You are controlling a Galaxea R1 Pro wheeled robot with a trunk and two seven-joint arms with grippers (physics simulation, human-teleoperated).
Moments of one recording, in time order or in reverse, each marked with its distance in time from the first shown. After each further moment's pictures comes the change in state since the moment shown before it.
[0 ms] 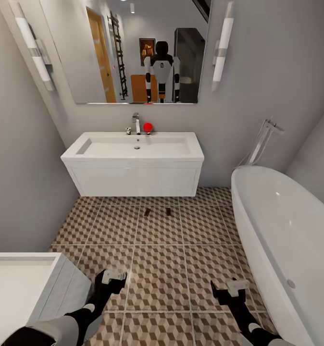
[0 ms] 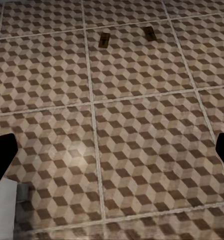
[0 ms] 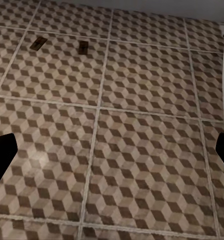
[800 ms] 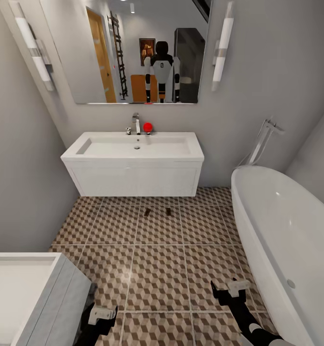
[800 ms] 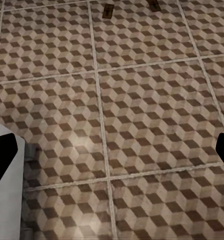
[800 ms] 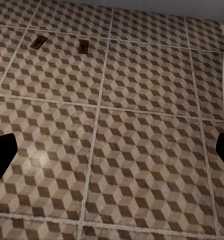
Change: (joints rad) left arm 0.200 0.035 0.000 0.001 0.001 -0.165 0.005; right arm 0.001 -0.002 0.001 0.001 -0.001 0.001 0.004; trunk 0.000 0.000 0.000
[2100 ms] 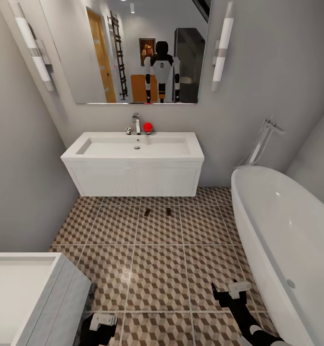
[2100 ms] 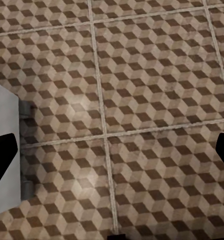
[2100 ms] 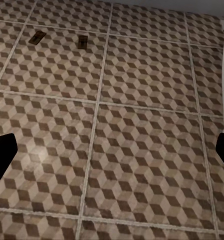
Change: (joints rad) left arm 0.002 -0.009 0.000 -0.002 0.000 0.189 0.001; right arm 0.007 -0.002 0.000 0.000 0.000 0.008 -0.003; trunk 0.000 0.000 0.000
